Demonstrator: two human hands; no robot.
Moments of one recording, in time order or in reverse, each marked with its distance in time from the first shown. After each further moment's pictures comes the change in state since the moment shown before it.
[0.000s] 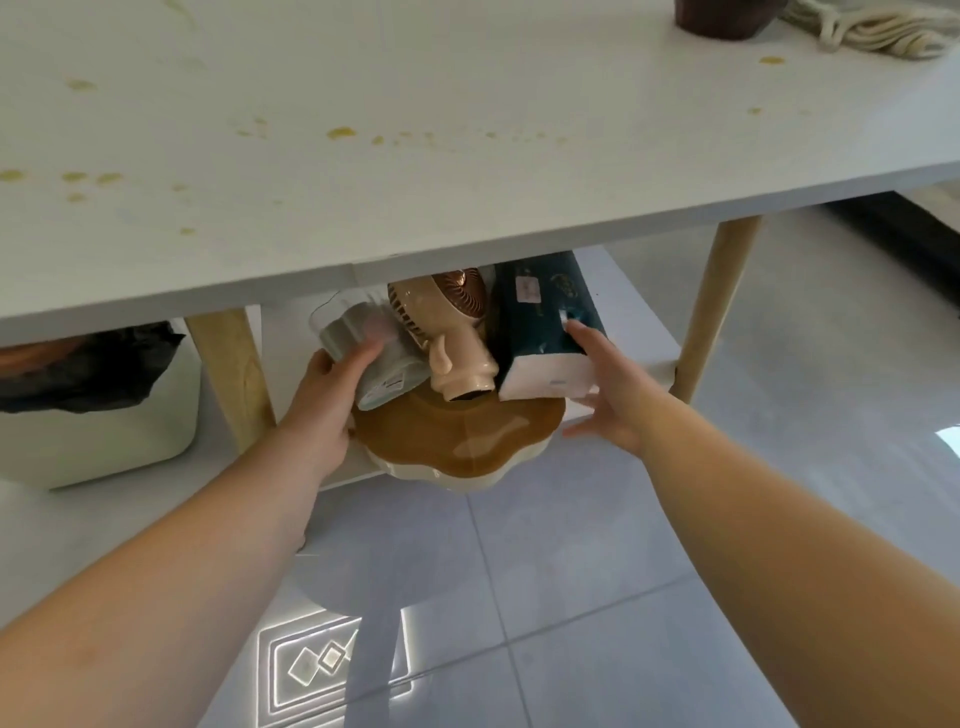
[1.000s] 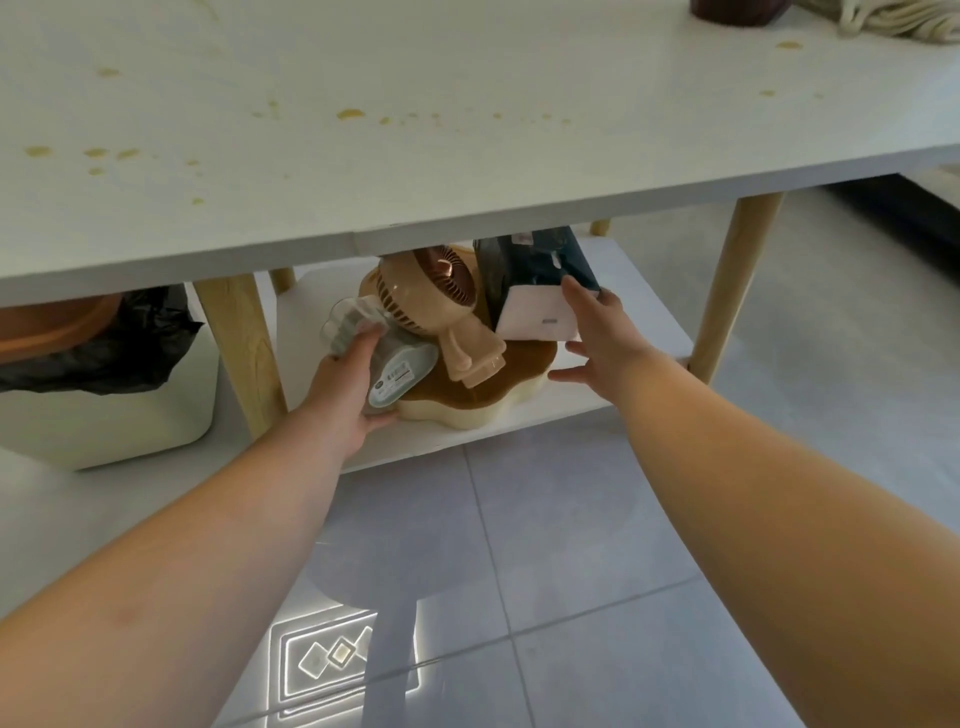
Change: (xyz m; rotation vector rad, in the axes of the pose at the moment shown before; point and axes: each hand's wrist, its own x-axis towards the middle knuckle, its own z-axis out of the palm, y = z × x) left_hand 0.005 -0.004 0.004 0.030 0.141 -0.167; right_hand 0.009 -0.019 0.017 -0.120 -0.036 -0.176
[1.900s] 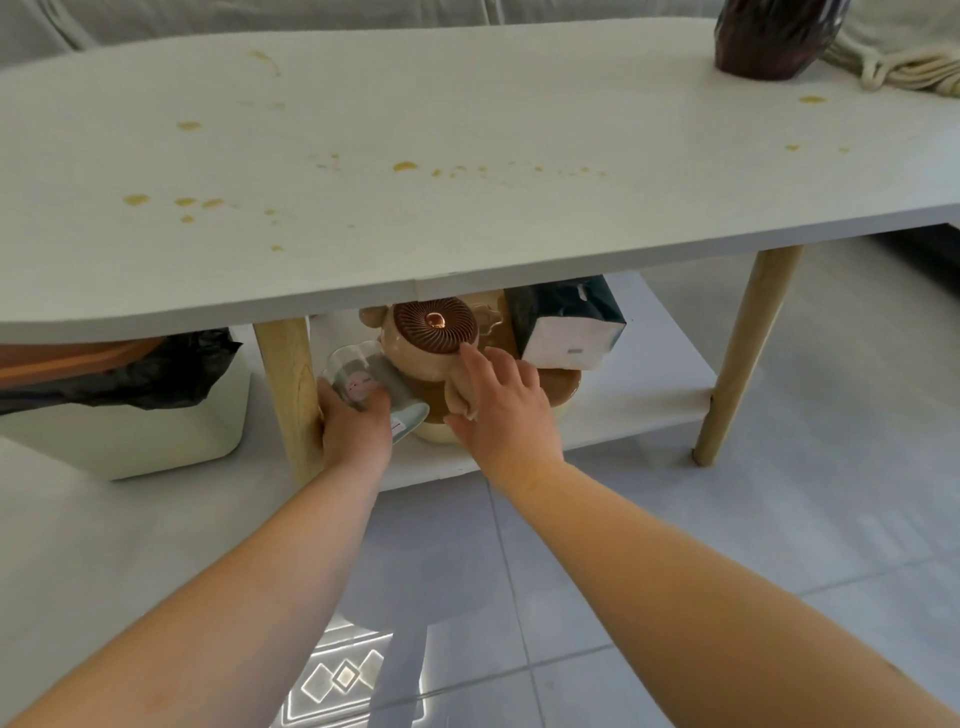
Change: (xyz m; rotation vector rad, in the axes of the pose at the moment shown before) left_hand -0.013 -0.015 -0.012 0.356 0.352 0.259; right_hand -0.039 0.046 0.080 -1.118 -0.005 -0.741
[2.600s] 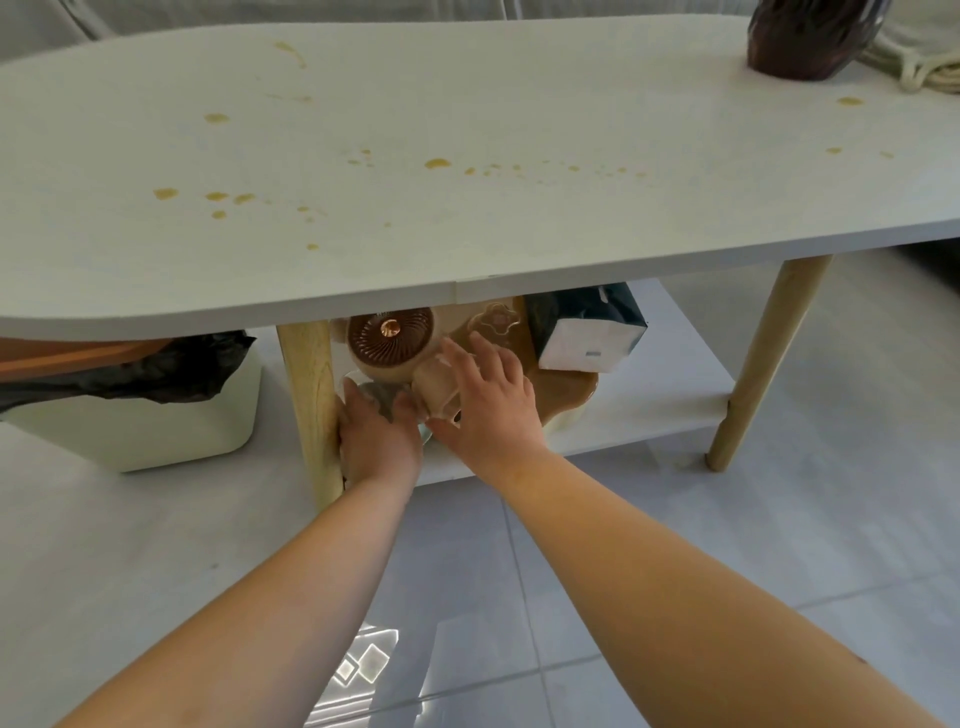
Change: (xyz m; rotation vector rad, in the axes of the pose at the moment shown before) left_hand -0.004 -0.008 0.006 0.050 0.021 0.088; right_hand 0.015 -0.019 0.013 0.077 -0.058 -0.021
